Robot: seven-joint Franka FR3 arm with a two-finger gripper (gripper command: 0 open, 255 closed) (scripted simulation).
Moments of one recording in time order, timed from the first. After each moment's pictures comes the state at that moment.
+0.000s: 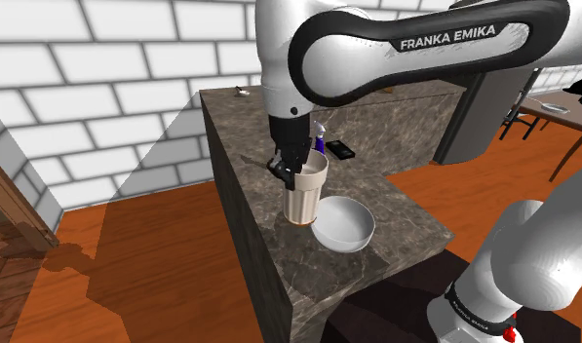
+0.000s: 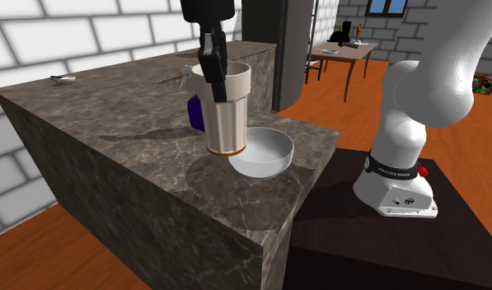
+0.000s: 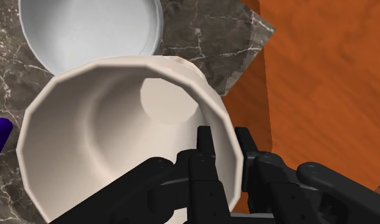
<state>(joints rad) 0.09 -0.20 0.43 -1.98 0.04 1.71 0.28</state>
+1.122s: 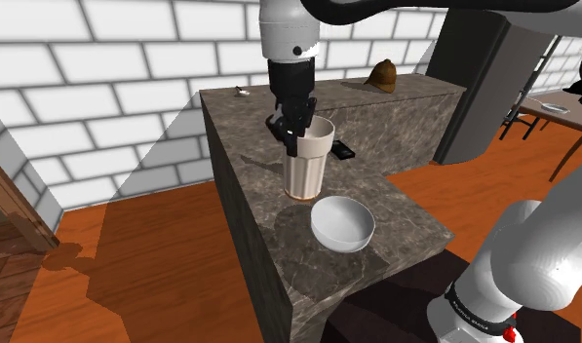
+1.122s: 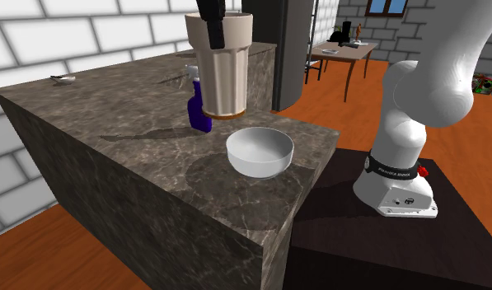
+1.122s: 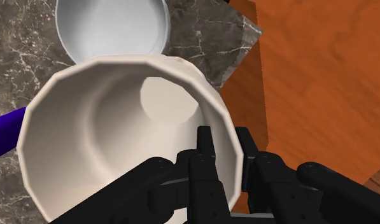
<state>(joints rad) 0.09 -0.17 0.43 -1.73 0.03 1.49 0.28</state>
